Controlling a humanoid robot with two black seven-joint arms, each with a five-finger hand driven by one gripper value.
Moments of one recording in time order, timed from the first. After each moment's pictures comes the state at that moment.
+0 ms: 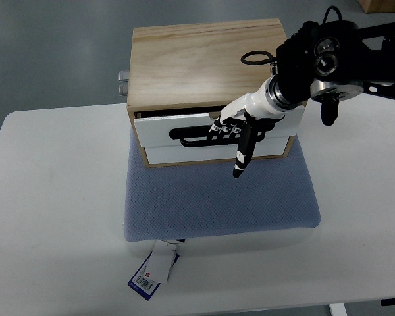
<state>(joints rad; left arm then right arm) -0.14 0.00 -0.07 -0.36 0.00 0.06 0.09 1.74 -0.48 -0.21 1.50 -0.32 0.38 -0.61</state>
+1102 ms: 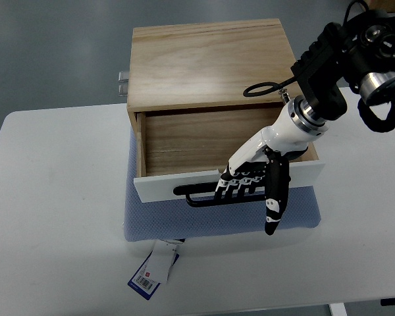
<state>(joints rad) -0.14 0.00 -0.07 -0.34 0.00 0.06 0.09 1.86 -0.63 -0.21 1.73 -0.12 0.61 -0.61</state>
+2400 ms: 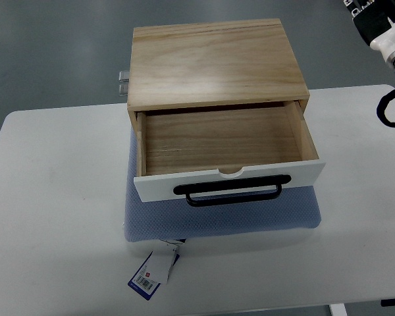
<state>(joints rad) -0.14 0.00 -0.06 -0.36 0.00 0.06 0.09 0.80 -0.26 1.30 0.62 -0.10 0.38 0.13</state>
